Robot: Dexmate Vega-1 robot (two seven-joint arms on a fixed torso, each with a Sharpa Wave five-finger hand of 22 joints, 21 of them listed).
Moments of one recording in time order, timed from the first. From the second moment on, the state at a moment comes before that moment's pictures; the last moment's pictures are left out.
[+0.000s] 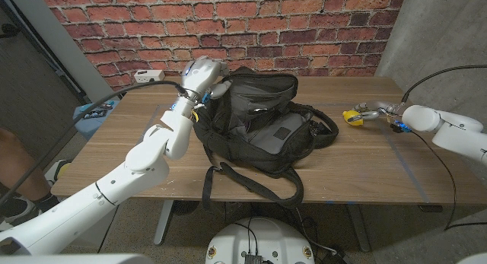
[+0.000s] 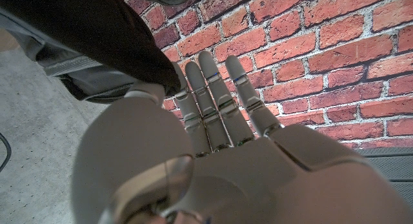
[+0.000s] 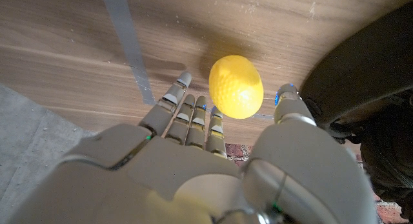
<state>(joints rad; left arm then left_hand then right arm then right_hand) 0.98 0.86 0.50 -2.18 0.90 0.39 0.38 1.05 0.09 0.42 -0.16 0.20 0.92 -0.01 0.85 0.38 0.79 -0.13 0.72 0.74 0.89 -0.15 0.45 0.46 0.48 0.03 0.82 0.27 -0.68 -1.09 -0.56 -1.37 -0.15 0.02 0.22 0.64 -0.04 0.31 -0.16 0.20 0.25 0.03 0.21 0.20 0.27 0.05 0.24 0.23 0.20 -0.02 0.21 0.19 0.50 -0.01 0.20 0.17</state>
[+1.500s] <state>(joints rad) 0.97 0.86 0.49 -2.15 0.87 0.36 0.39 1.04 0.08 0.42 -0.16 0.20 0.92 -0.01 0.86 0.37 0.80 -0.13 0.71 0.75 0.89 -0.15 0.44 0.47 0.47 0.02 0.85 0.26 -0.61 -1.06 -0.61 -1.39 -0.22 -0.04 0.28 0.67 -0.05 0.30 -0.15 0.20 0.34 0.03 0.22 0.20 0.37 0.04 0.31 0.29 0.28 -0.04 0.22 0.20 0.56 -0.02 0.20 0.17</state>
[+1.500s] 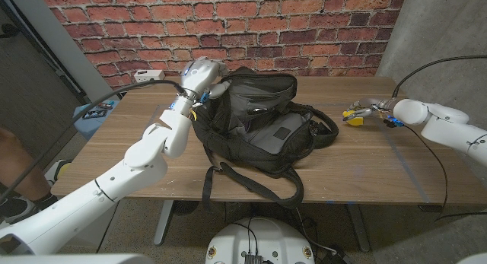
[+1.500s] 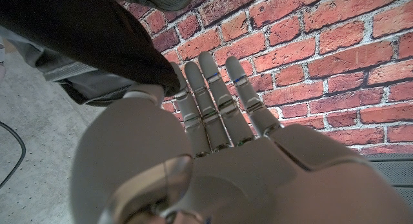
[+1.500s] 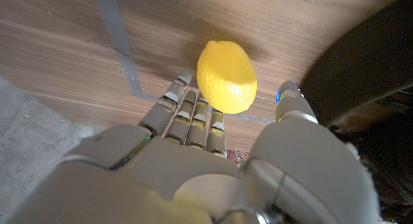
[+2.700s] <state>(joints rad) 0.98 0.88 0.49 -2.17 0.87 0.35 0.38 1.04 0.09 0.43 -0.15 0.20 0.91 -0.01 0.87 0.36 0.80 -0.14 0.70 0.76 0.89 -0.15 0.43 0.48 0.46 0.02 0.87 0.25 -0.62 -1.05 -0.61 -1.35 -0.25 0.00 0.21 0.75 -0.05 0.28 -0.16 0.22 0.55 -0.02 0.27 0.22 0.55 -0.05 0.46 0.37 0.47 -0.05 0.29 0.23 0.68 -0.06 0.22 0.17</state>
